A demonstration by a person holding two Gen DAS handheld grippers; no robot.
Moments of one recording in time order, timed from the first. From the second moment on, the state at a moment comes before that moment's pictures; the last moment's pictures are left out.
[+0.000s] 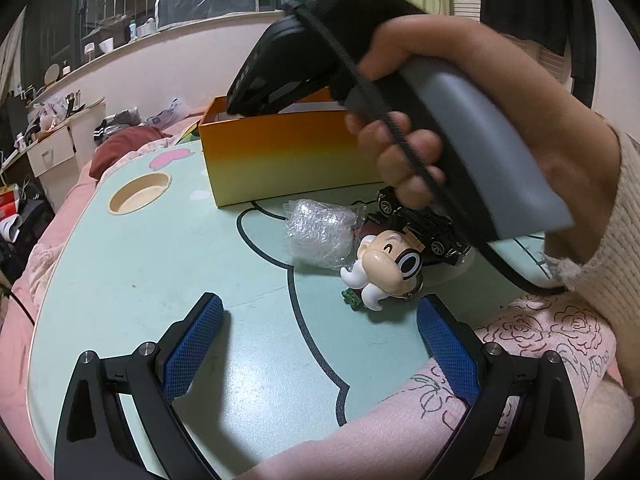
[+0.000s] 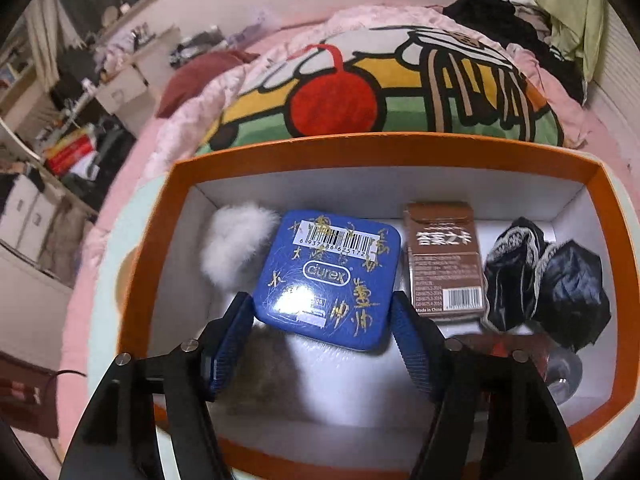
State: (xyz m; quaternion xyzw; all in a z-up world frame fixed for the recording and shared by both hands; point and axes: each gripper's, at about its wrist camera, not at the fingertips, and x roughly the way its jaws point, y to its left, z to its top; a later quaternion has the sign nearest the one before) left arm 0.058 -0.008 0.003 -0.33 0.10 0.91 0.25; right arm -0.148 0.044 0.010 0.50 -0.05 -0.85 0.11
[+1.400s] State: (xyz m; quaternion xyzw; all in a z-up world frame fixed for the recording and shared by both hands) left arm 0.064 -0.011 0.007 -0.32 0.11 0.90 0.26; right arm 0.021 0.140 -0.005 0.42 0.04 -0.89 0.16
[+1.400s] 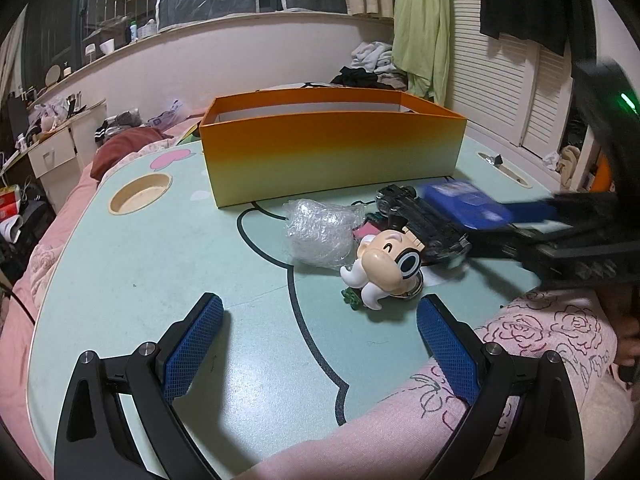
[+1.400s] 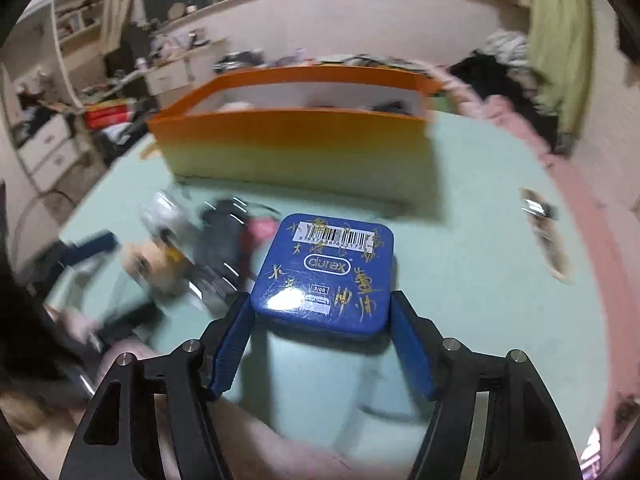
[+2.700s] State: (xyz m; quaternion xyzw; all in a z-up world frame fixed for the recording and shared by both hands) left arm 0.049 -0.026 0.030 -0.33 0.08 0.90 0.28; right arm 0.057 0.159 -0.007 0.38 0.05 -0.92 0.11
